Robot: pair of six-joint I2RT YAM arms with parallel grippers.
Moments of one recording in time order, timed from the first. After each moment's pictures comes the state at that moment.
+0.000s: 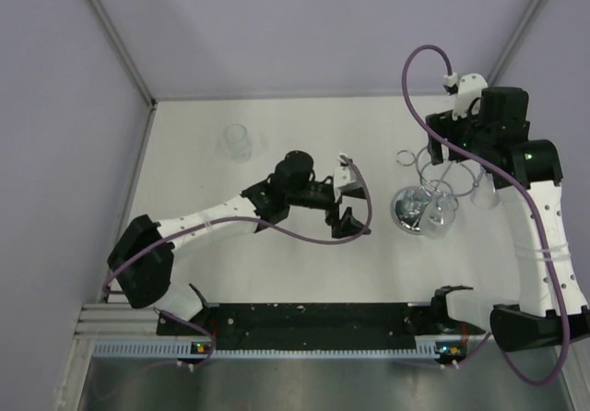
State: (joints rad) left arm -0.86 1.49 1.06 0.17 0.75 0.10; right arm 0.12 1.18 1.58 -1.02 -0.02 -0.19
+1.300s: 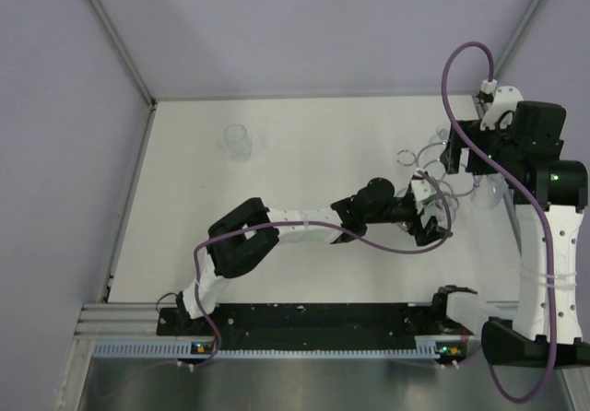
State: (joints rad) left arm -1.15 2.12 1.49 0.63 0.38 -0.09; right arm -0.07 1.08 1.57 -1.12 -0.19 -0.09
